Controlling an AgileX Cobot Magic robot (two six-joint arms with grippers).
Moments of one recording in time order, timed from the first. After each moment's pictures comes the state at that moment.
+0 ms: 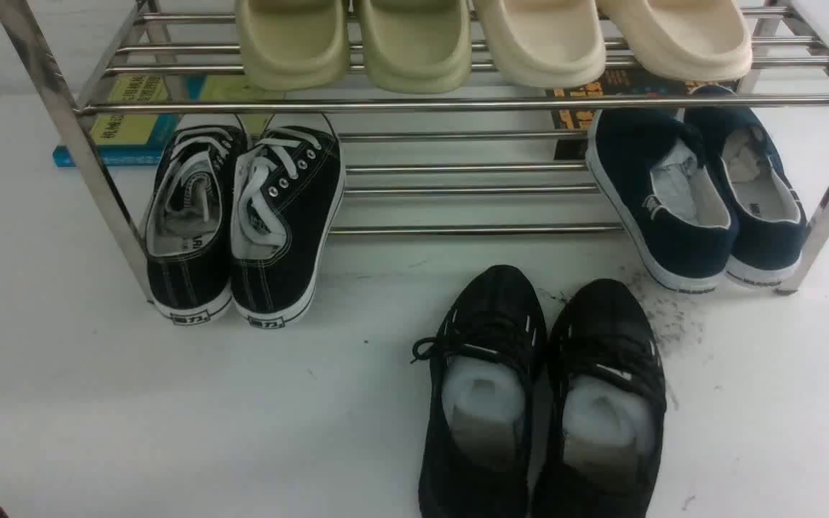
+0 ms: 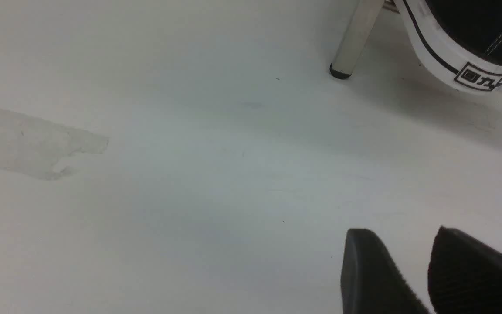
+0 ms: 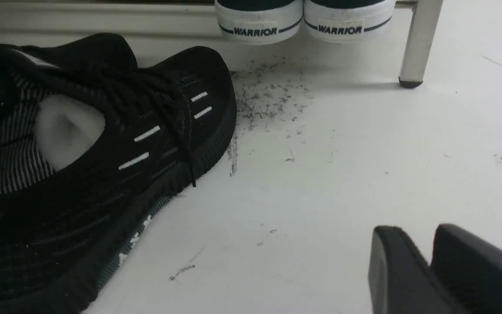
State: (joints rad) right arm 0.11 -0.01 0.01 0.11 0.39 -0.01; left arm -0.02 -0.01 0.01 0.17 0.41 -0.42
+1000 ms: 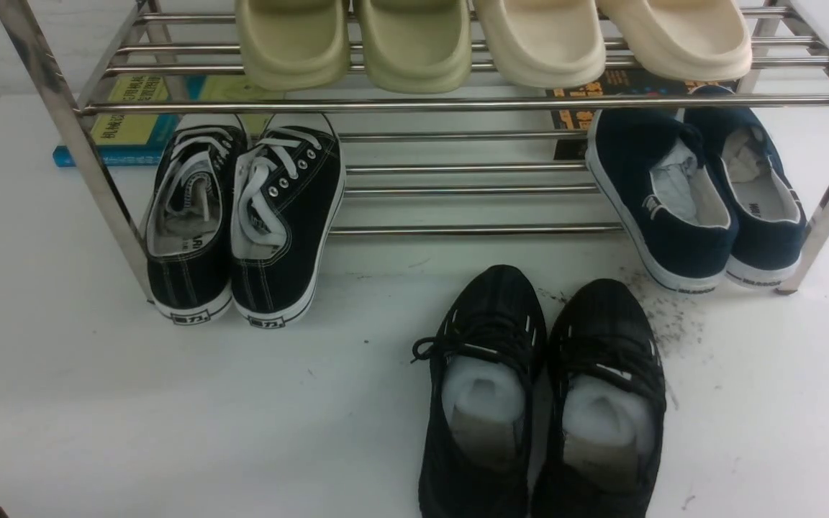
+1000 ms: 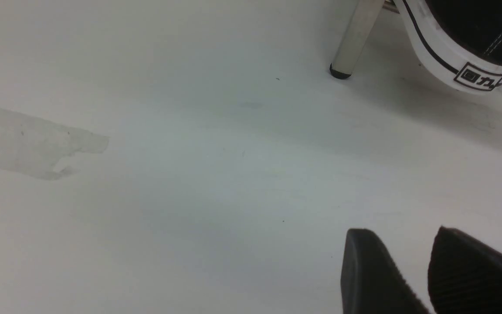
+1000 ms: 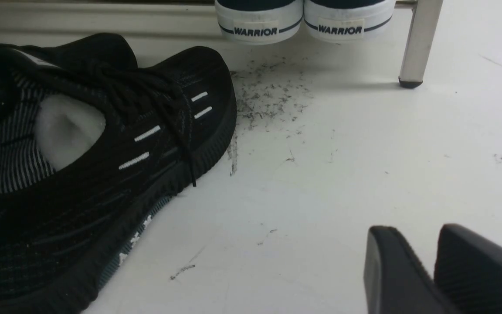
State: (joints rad) right arm 0.11 -0.01 0.01 0.11 0.39 -0.01; left arm -0.02 -0.01 0.01 0.17 0.41 -0.42
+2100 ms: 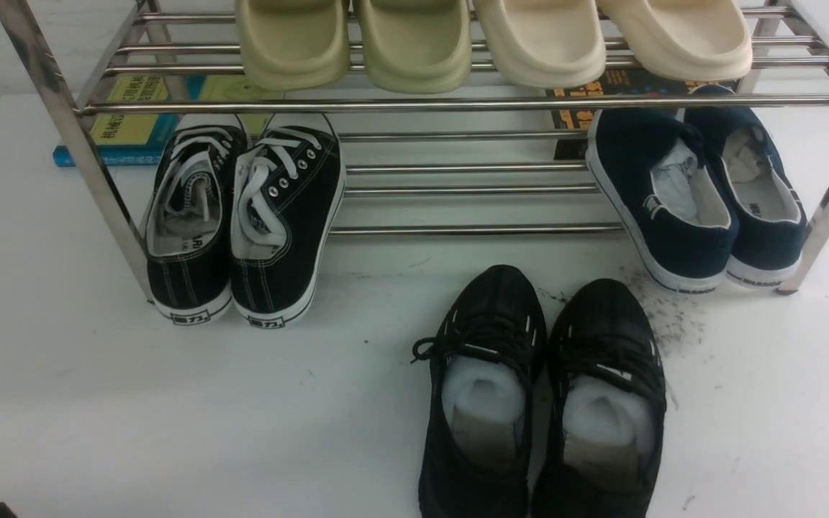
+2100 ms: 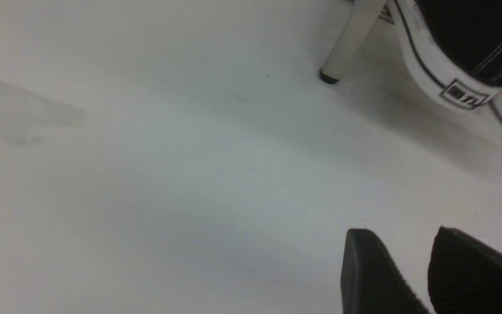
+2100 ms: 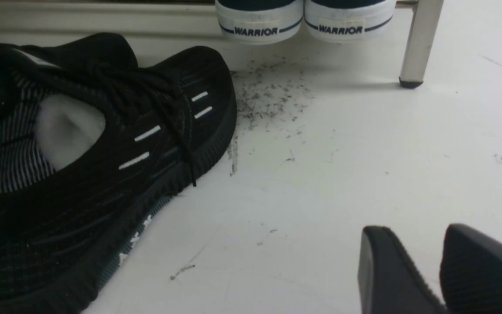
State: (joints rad) right arm 0.11 -0.01 0.01 0.11 0.39 -0.01; left arm -0.02 -0.01 0.01 0.05 0.39 -0.56
